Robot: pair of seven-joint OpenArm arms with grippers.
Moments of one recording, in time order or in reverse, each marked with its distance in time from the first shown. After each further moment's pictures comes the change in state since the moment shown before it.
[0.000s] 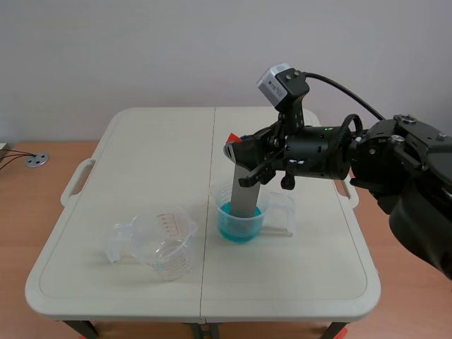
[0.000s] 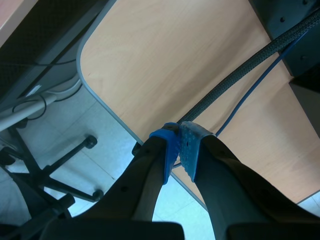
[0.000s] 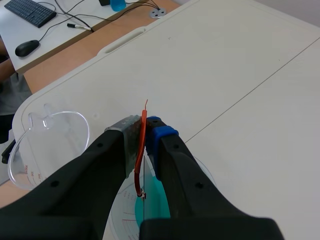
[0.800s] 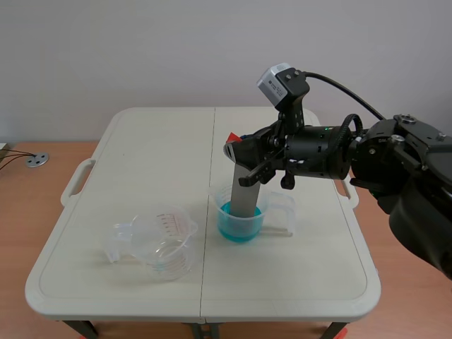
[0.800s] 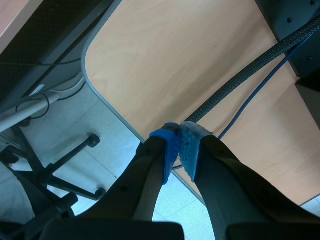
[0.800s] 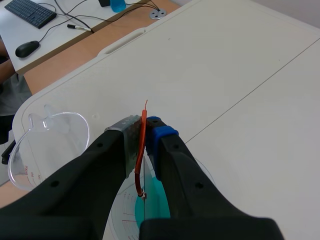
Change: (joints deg) left arm -0.8 0.0 0.0 0.0 0.0 0.0 0.4; right arm 0.0 0.0 0.0 0.0 0.0 0.0 0.2
